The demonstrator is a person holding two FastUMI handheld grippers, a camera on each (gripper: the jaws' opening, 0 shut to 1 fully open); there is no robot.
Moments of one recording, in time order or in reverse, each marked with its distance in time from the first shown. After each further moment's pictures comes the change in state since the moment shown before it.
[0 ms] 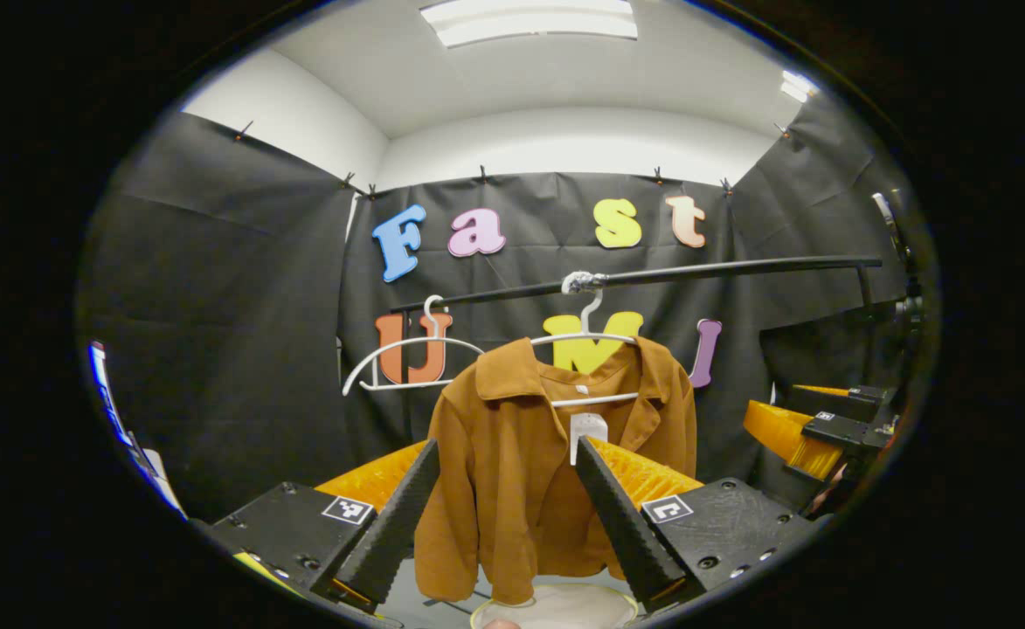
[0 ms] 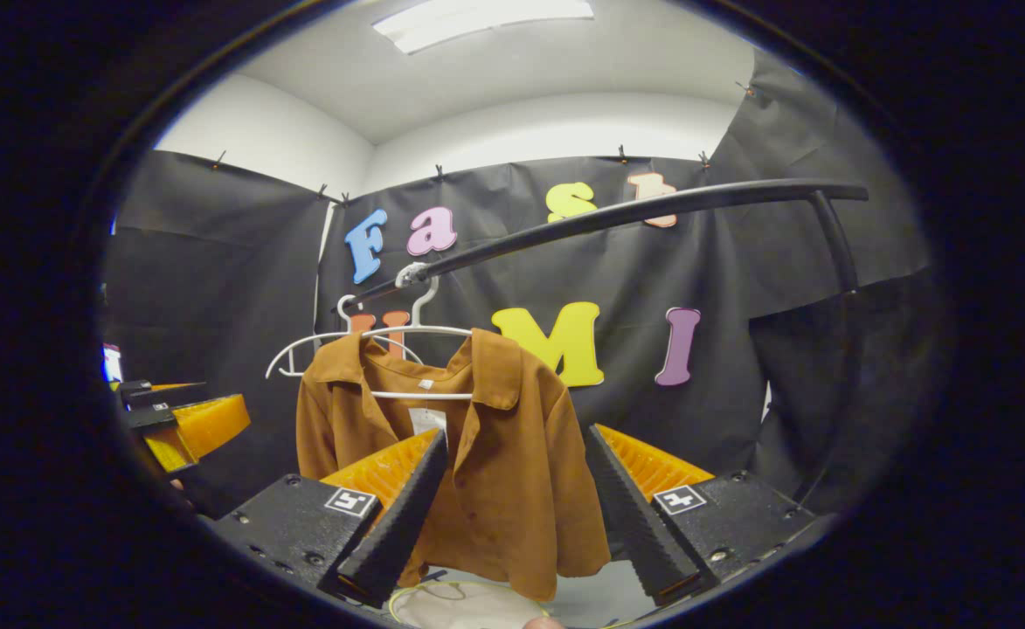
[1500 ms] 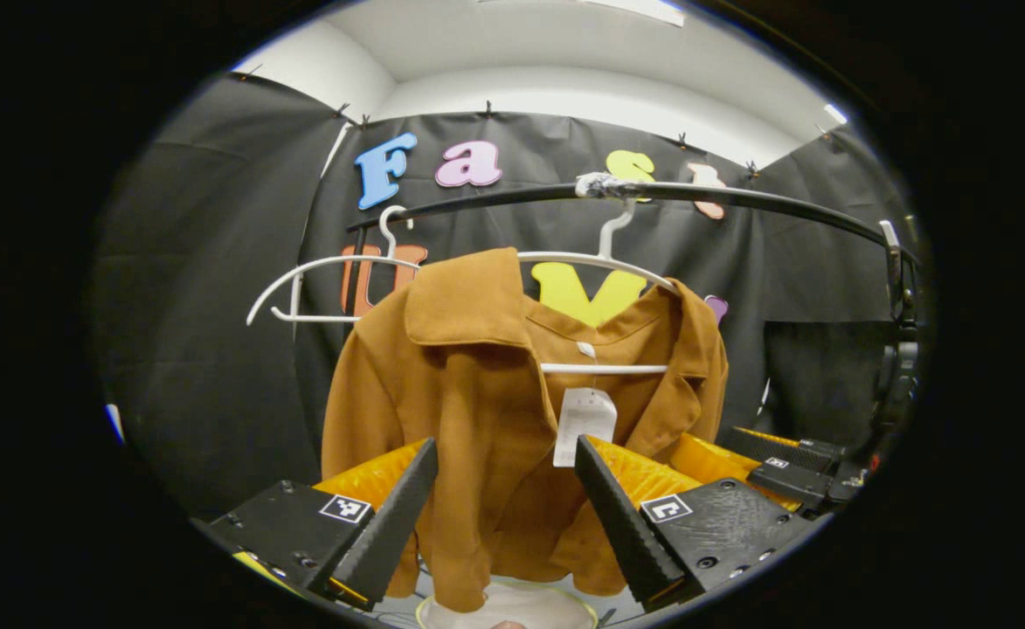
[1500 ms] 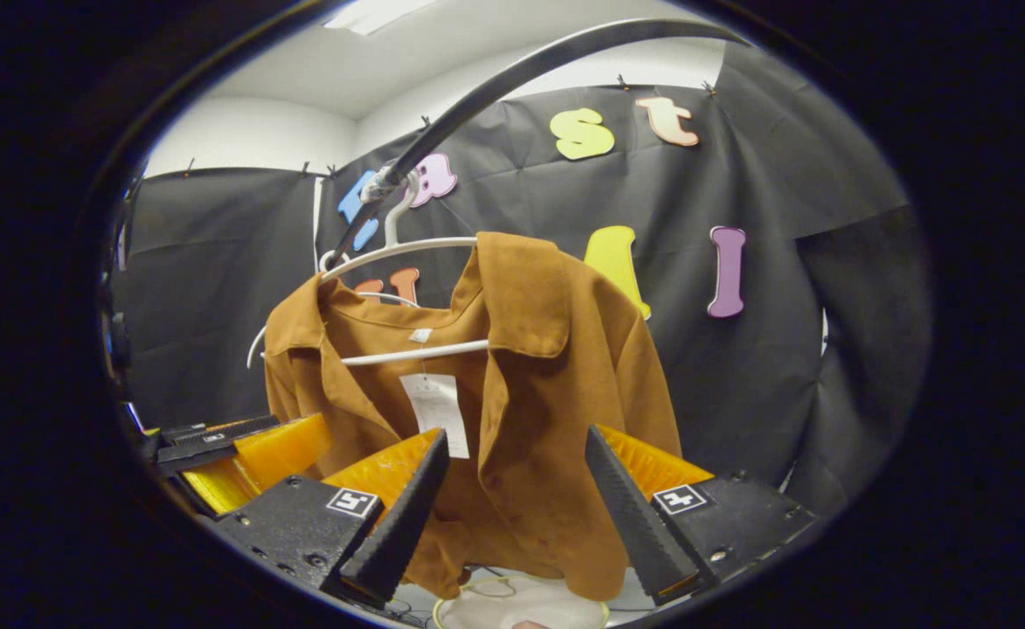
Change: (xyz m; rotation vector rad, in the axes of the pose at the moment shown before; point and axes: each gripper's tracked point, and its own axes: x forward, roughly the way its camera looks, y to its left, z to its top) left arm 0.131 -0.024 -0.058 -0.156 0.143 -0.022; right arm 0.135 0.039 -0.072 0.147 0.183 0.129
